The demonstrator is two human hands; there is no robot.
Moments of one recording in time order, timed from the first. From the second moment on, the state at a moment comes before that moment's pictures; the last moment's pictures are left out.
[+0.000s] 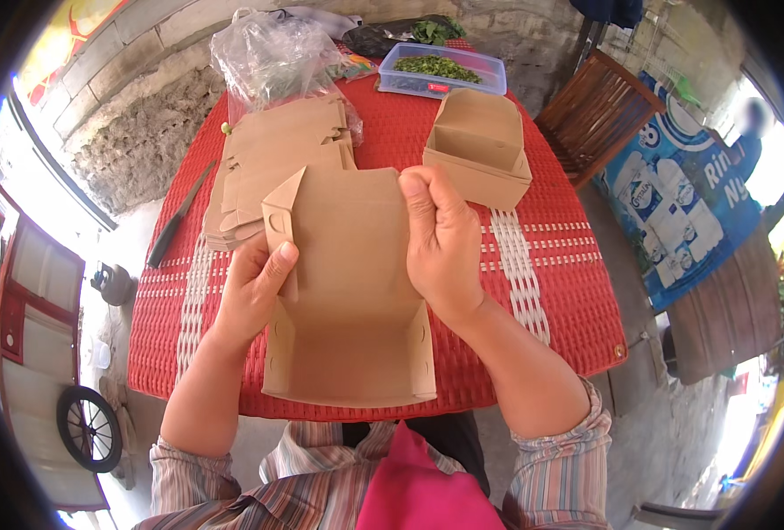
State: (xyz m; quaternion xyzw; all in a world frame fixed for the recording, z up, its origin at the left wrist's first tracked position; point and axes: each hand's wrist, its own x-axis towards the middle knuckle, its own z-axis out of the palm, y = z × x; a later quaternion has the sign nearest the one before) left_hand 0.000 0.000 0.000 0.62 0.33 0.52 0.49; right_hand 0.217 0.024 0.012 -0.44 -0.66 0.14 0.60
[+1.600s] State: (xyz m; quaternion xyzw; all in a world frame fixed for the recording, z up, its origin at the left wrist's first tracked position) left_hand -0.021 0.013 -0.015 0.44 0.17 0.58 0.66; right_hand 0.219 0.034 0.009 -0.38 -0.63 0.41 0.54
